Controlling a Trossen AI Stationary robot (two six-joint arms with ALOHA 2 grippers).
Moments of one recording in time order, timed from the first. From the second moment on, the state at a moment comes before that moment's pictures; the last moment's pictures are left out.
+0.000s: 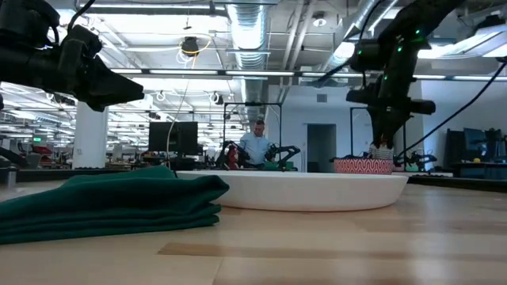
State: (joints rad) left arm 0.21 0.14 0.01 0.05 -0.14 -0.06; right arm -0.75 1.35 0.92 -0.83 0.05 0.51
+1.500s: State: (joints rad) left arm 0.21 0.14 0.01 0.05 -0.14 -0.05; right arm -0.75 1.54 0.92 -0.77 0.08 0.37
